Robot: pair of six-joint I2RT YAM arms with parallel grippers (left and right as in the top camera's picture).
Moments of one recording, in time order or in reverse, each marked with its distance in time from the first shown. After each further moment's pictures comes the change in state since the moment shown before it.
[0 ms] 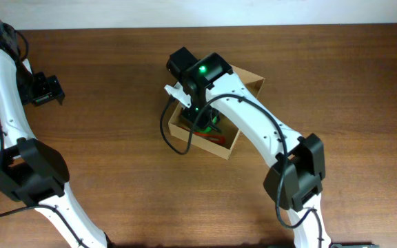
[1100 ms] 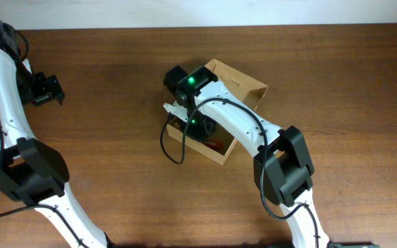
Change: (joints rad) left arm 0.000 0.000 0.000 0.000 0.000 0.000; right arm 0.023 0.074 -0.084 0.018 -0.034 -0.024
